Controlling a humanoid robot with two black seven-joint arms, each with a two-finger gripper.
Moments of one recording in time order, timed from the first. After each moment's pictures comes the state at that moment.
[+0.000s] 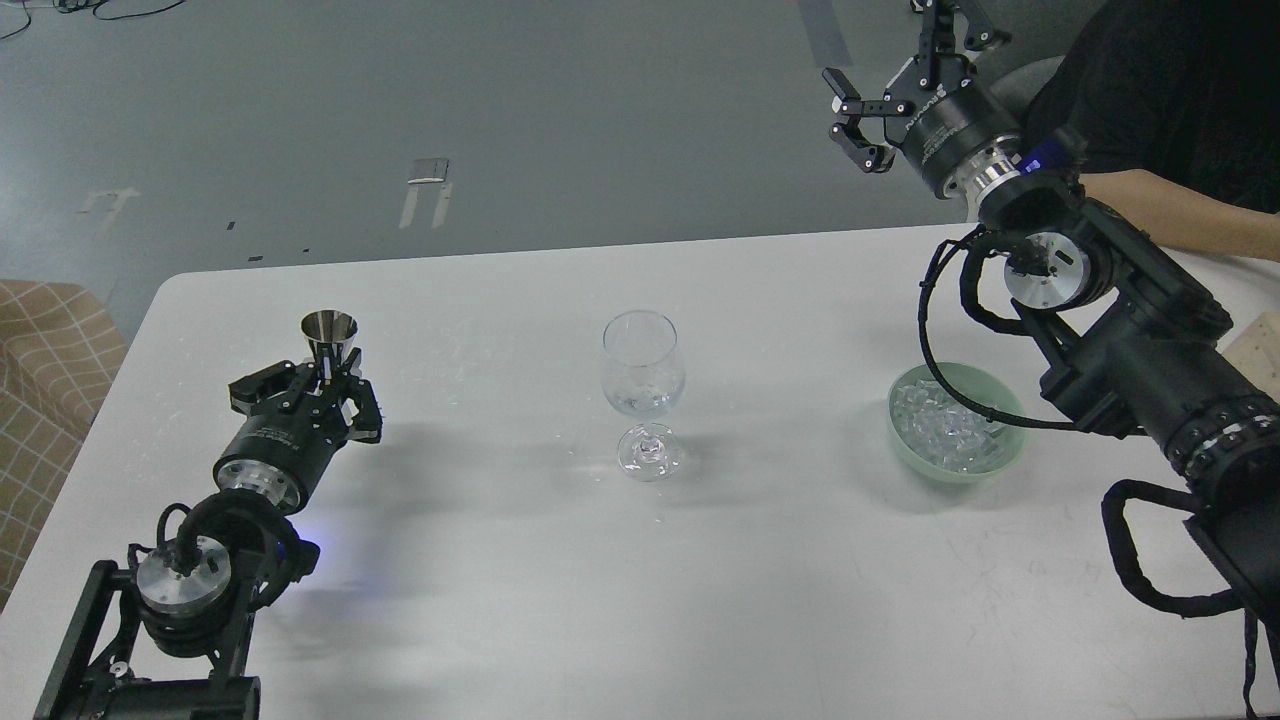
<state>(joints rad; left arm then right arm) -0.03 0.04 -1.68 -1.37 0.06 0.04 0.23 0.93 -0.11 1.00 0.52 -0.37 0.47 0.25</state>
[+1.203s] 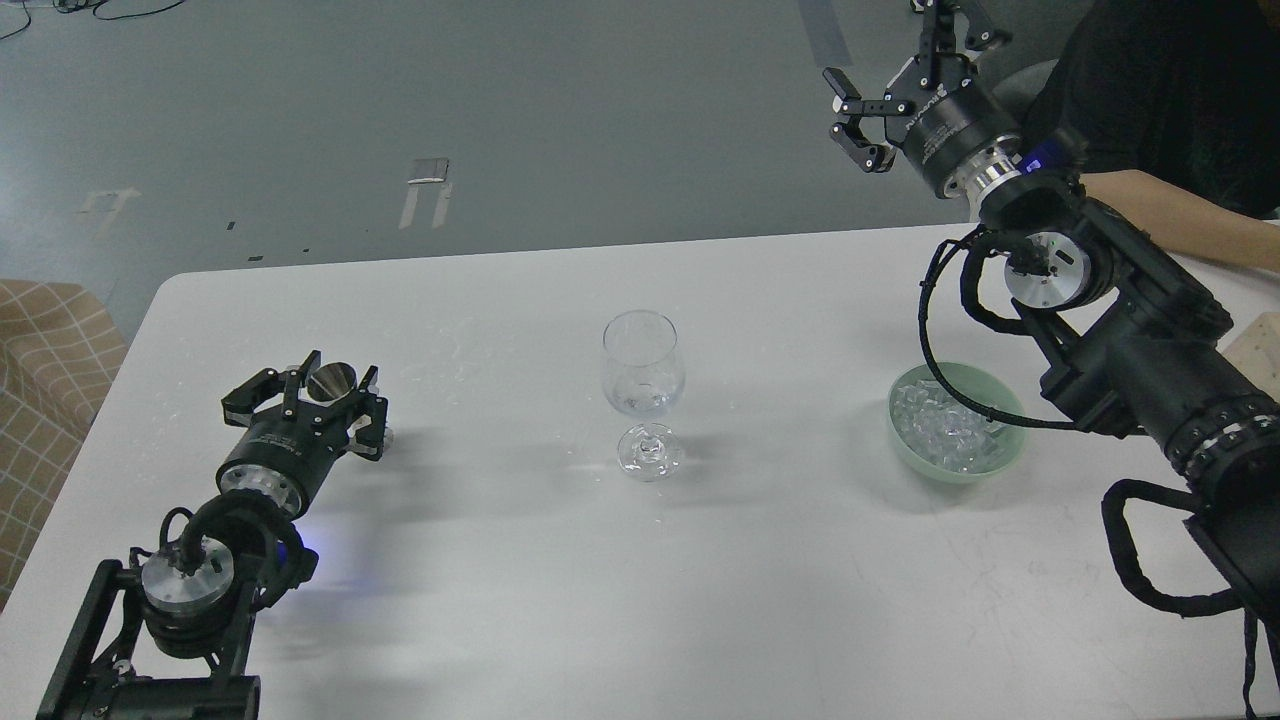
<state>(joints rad) -0.04 0.05 -1.68 -1.33 0.07 0.05 0.23 0.93 -0.11 1.01 0.52 -0.37 0.47 0.25</state>
